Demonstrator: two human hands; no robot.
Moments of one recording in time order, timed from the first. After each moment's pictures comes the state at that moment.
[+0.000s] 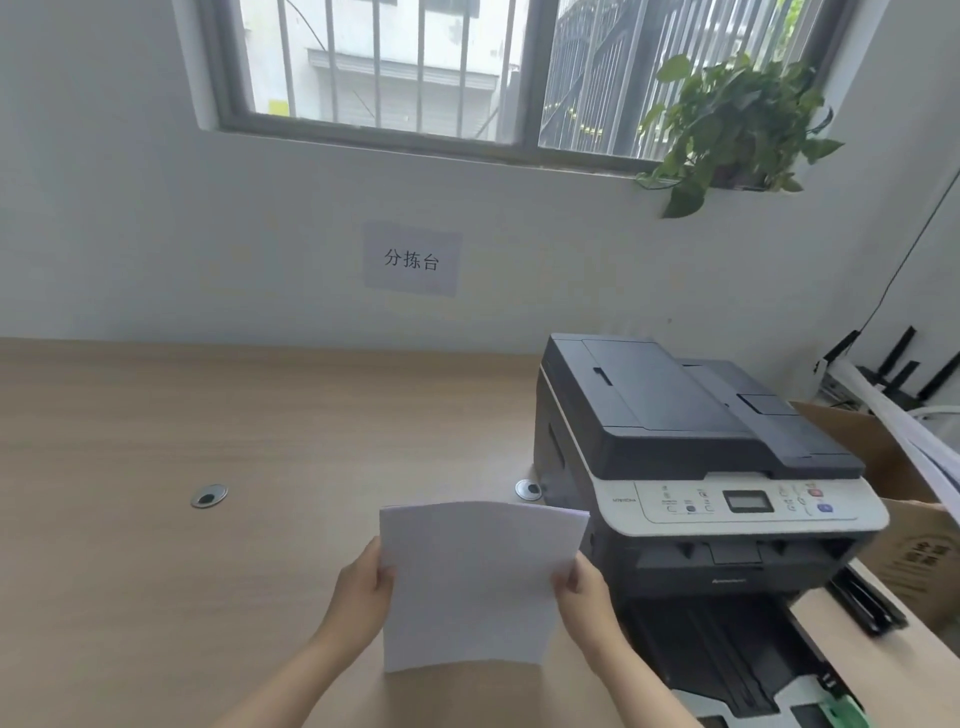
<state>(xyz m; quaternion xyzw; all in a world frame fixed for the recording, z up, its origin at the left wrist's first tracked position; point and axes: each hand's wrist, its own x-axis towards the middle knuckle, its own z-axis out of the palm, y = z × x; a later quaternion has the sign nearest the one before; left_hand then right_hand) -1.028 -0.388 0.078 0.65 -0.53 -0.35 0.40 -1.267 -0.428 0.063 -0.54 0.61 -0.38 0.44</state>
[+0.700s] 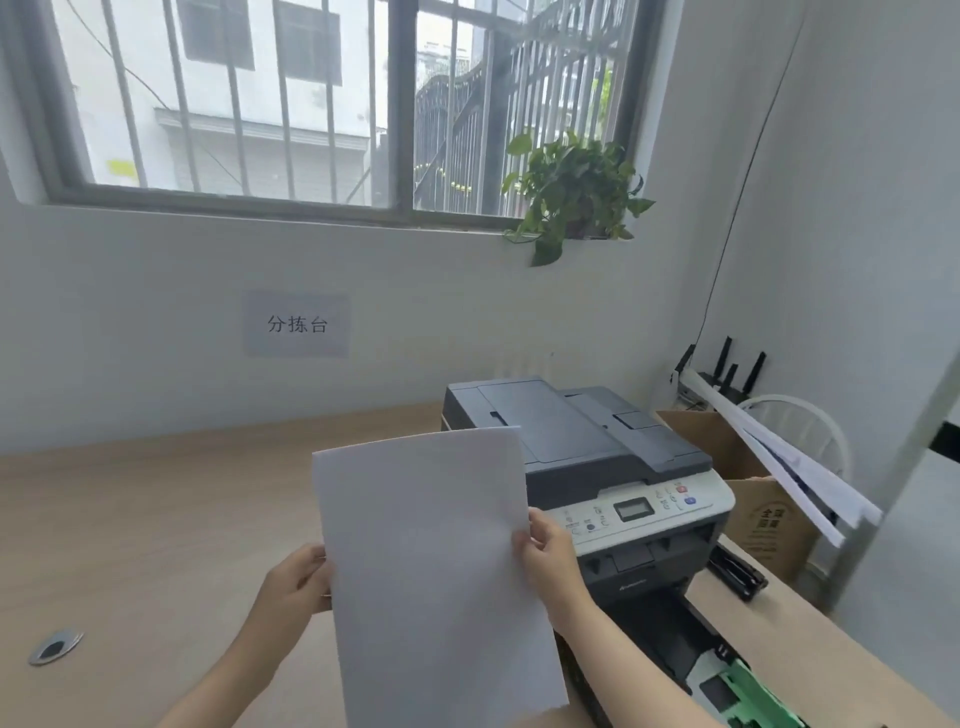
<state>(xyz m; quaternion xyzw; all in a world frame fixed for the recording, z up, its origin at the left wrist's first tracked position) -1.022 -0.432 0.141 0.51 -0.54 -0.46 0.49 -1.285 -0.428 0.167 -0.49 0.57 -0.50 0.43</state>
